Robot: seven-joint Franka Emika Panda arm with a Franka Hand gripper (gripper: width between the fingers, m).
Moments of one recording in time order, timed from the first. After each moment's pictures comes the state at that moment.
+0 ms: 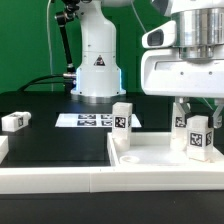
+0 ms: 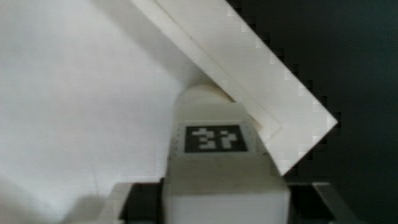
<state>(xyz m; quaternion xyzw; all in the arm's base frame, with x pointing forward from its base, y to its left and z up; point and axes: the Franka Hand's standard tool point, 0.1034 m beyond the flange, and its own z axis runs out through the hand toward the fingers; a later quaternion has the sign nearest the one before) 0.623 0.119 0.083 -0.90 0.43 -0.03 0.05</state>
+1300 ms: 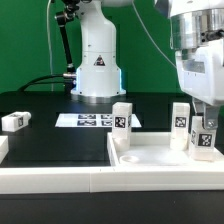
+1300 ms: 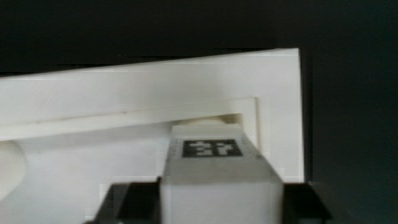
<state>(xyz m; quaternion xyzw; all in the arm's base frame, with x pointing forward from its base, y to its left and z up) 0.624 0.126 0.082 -0.67 0.74 0.00 0.08</state>
